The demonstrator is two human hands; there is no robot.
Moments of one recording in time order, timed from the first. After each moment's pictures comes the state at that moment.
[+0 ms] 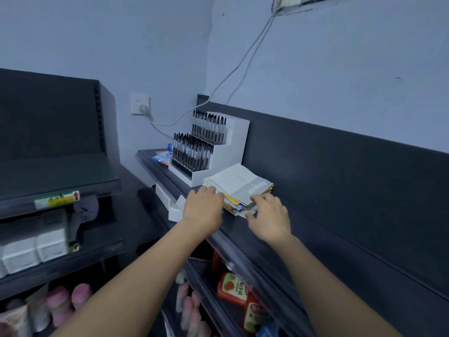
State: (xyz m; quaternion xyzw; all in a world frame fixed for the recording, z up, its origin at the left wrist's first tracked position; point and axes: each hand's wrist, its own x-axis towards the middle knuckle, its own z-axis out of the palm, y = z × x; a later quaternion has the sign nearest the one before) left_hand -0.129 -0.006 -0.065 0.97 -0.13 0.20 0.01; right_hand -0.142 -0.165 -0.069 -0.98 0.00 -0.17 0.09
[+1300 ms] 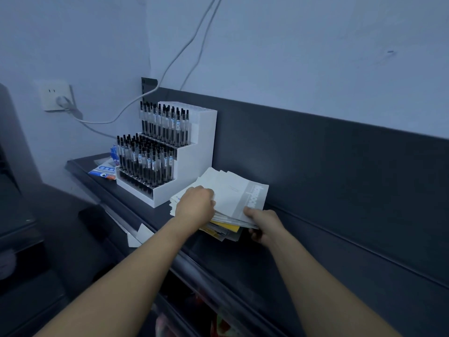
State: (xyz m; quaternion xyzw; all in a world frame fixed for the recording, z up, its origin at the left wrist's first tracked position) left_hand 0.035 -0.038 -0.082 0.95 -0.22 0.09 0.19; right_hand -0.029 -0.195 -0.093 -0.67 0.33 -0.05 0.66
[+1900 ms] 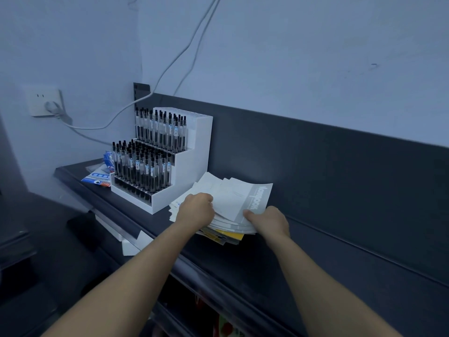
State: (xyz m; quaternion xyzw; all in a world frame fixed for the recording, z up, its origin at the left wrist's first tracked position) left_hand 0.053 -0.039 -0.092 0.93 -0.18 0.04 0.31; right_hand -0.043 -0.193 -0.082 -0.85 0.34 -0.14 0.37
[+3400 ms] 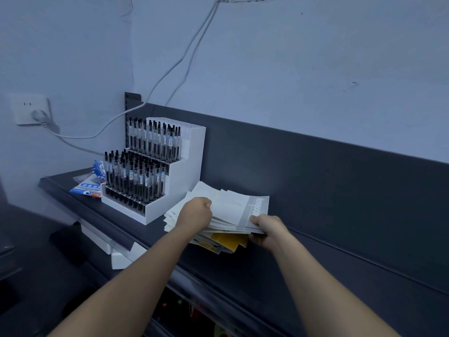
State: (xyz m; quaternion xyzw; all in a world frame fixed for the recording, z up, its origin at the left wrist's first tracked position) left_hand 0.050 -0.043 -0.079 0.89 -0.20 0.02 0.42; right_hand -0.048 -0.191 -0.062 -0.61 0.36 -0.12 0.69
